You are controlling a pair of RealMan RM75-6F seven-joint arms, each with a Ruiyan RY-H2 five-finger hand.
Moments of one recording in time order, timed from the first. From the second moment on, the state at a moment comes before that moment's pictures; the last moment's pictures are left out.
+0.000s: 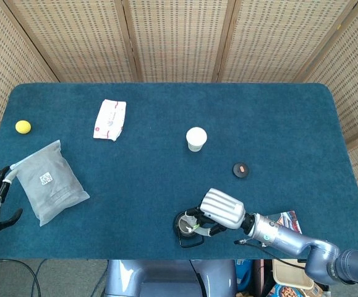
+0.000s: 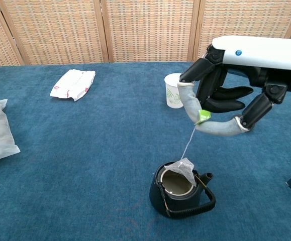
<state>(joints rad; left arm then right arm) -0.12 -1.08 -0.03 -1.65 1.45 1.42 0.11 0.82 -1.26 -0.07 -1.59 -1.92 1.23 0.56</state>
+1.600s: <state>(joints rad) -0.12 -1.08 -0.03 -1.65 1.45 1.41 0.12 0.83 -1.30 -0.10 -1.46 -1.78 1.07 0.62</state>
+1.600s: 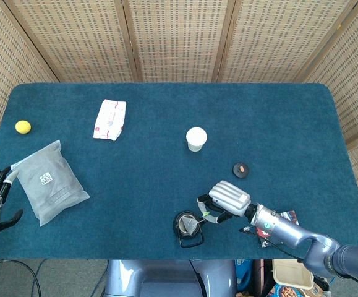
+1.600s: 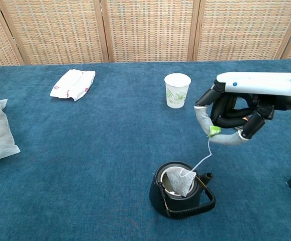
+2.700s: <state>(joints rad) -0.12 -1.06 -0.04 -1.68 1.46 1.43 0.15 0.91 -1.17 -0.13 -1.49 -1.74 0.84 0.63</state>
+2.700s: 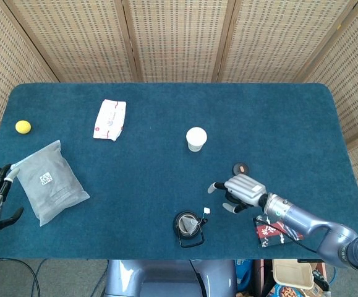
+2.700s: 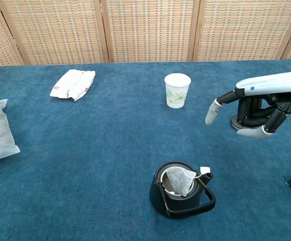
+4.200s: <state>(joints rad) -0.14 -1.04 -0.05 -1.69 1.44 1.42 0.15 1.07 -1.15 -0.16 -1.72 -1.79 0.62 0.36</state>
